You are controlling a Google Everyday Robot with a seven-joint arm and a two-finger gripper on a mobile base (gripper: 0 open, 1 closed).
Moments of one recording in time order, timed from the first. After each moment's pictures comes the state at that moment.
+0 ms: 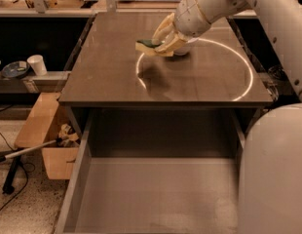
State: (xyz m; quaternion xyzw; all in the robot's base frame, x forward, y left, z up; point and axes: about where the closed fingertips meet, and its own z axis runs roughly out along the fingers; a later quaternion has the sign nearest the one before) arm 0.693 -0.039 0.915 -0.78 0.47 0.12 0.39
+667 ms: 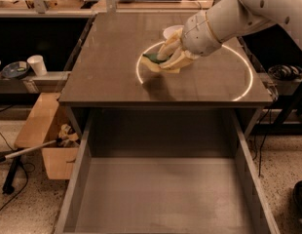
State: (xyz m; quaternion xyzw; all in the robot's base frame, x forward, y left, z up) arm 0.623 -0.052 0.909 -0.76 0.51 0.11 0.40
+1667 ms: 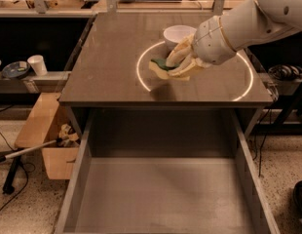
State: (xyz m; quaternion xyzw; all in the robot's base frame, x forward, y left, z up) arm 0.584 -0.070 0.913 -0.75 0.53 0.10 0.40
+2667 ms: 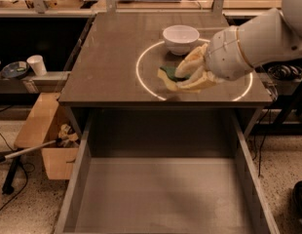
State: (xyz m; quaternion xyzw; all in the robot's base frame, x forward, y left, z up) arm 0.531 -0.087 0.917 -0.73 0.56 0.08 0.40
